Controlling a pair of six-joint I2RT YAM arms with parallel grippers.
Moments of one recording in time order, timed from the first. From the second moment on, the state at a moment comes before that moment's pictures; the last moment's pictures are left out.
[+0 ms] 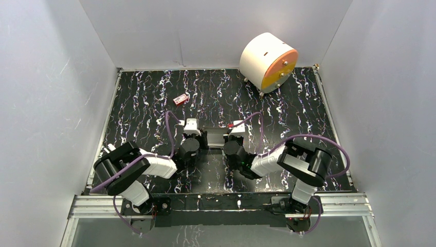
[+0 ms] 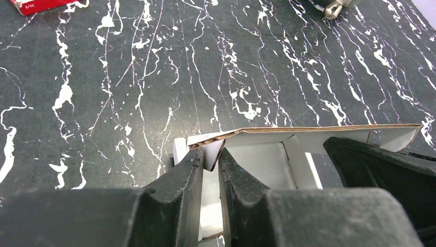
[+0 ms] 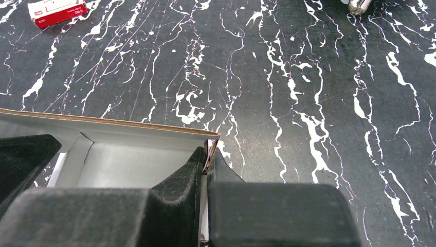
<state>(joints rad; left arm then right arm) -0.91 1.55 0.39 0.92 -0.63 -0.42 1.11 1.70 0.55 0.85 0.95 0.30</state>
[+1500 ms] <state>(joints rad) -0.90 1.56 0.37 0.93 -0.53 -0.52 1.11 1.75 0.58 0.88 0.99 0.27</state>
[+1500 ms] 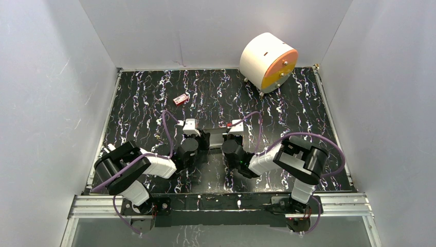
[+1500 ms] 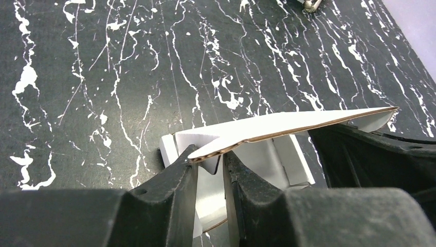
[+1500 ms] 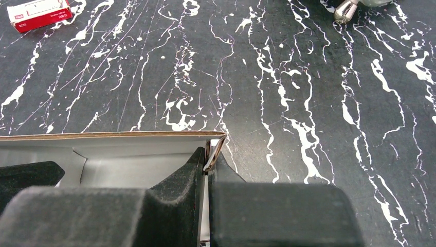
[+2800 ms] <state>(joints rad) -0.91 1.39 0.17 0.99 -0.34 -0.58 1.12 1.71 0.48 0.86 0.93 0.35</state>
